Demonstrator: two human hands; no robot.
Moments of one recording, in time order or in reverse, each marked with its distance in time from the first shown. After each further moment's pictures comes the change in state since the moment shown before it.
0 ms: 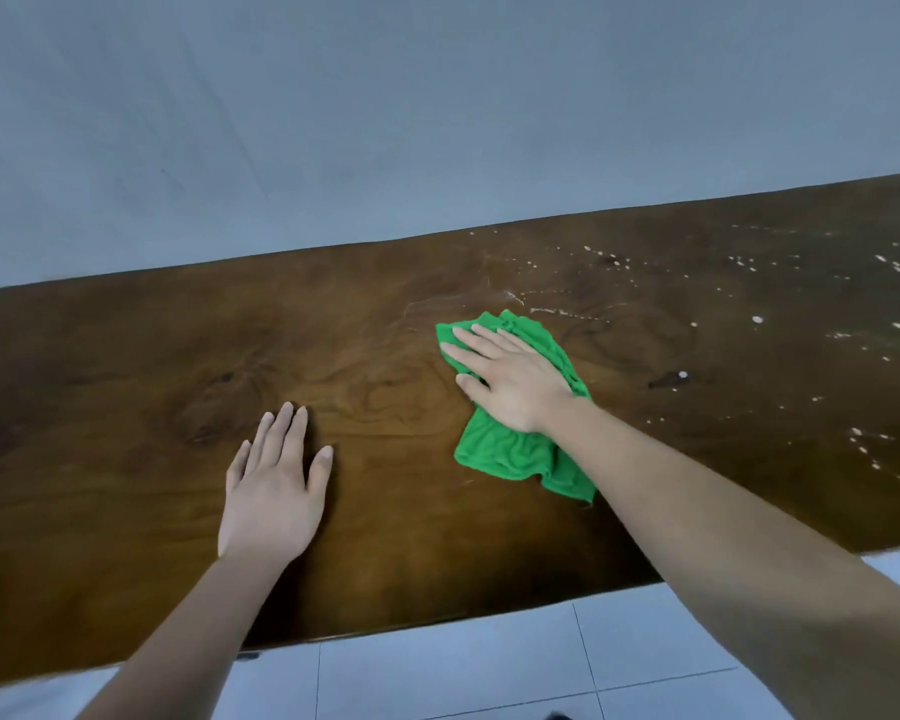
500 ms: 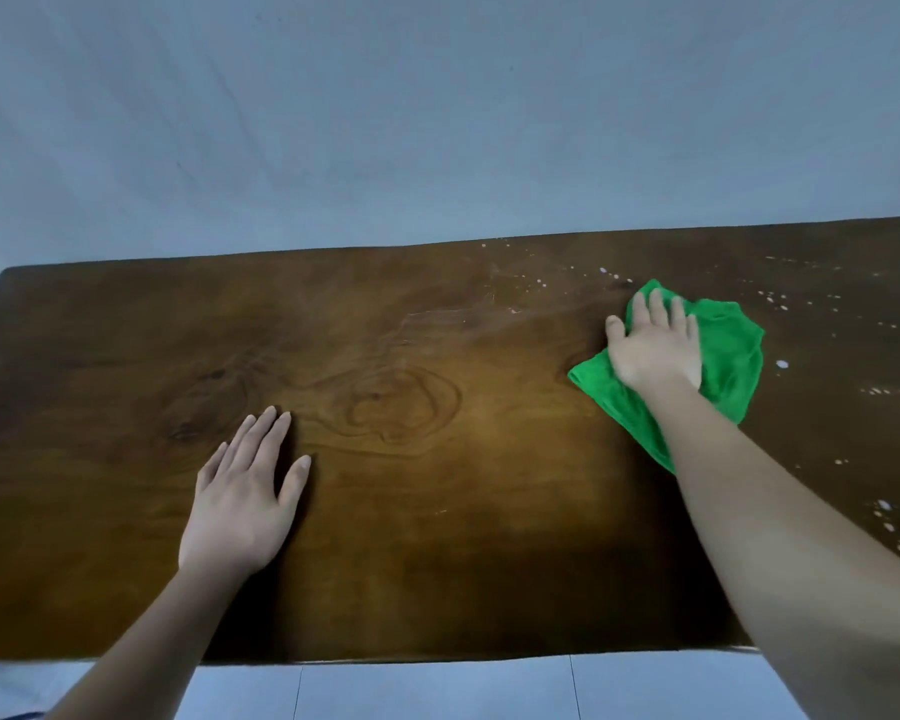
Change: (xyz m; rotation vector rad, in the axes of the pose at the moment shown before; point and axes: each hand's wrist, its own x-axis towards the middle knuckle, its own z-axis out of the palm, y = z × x) left_hand -0.001 0.007 0.000 -0.028 0.047 -0.035; right_hand -0.003 0.162 -0.045 -0.010 0.133 0.679
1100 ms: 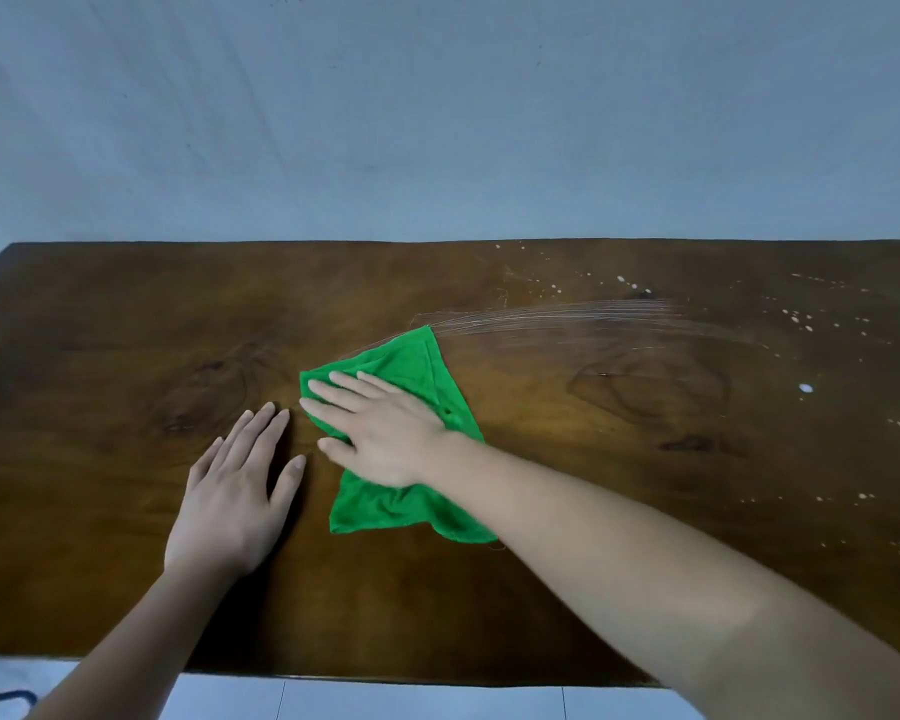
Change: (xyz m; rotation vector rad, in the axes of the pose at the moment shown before) left_hand 0.001 -0.002 0.001 0.004 -0.005 -0.002; right_hand -0.130 -0.242 0.059 -0.091 -0.228 -1.160
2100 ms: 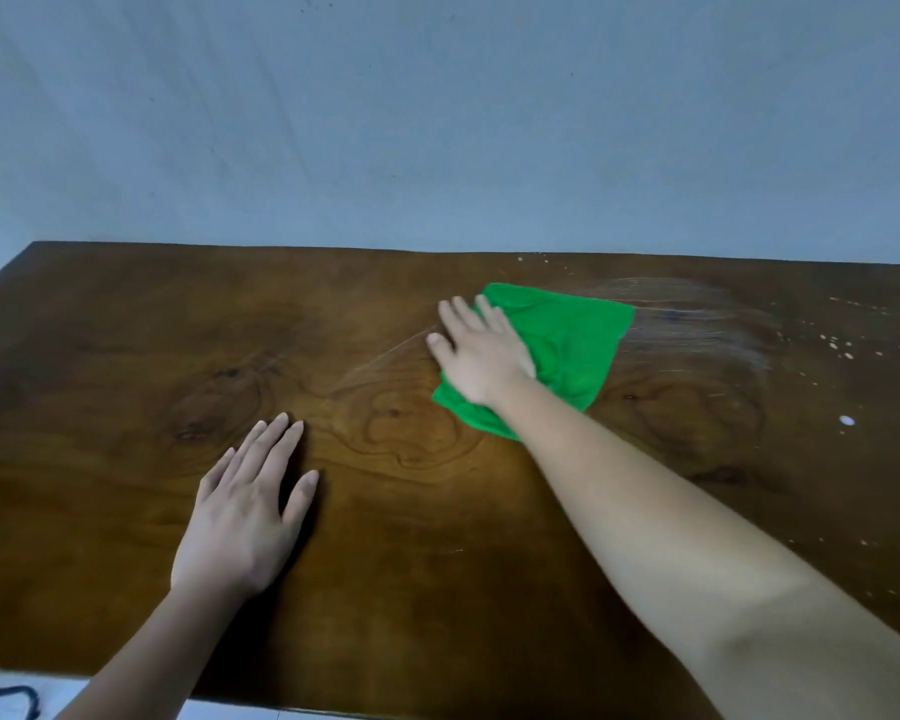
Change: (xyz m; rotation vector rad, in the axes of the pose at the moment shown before) left_hand 0.001 -0.002 0.001 -0.010 0.005 0.006; right_hand 0.013 0.112 -0.032 0.090 0.157 0.549
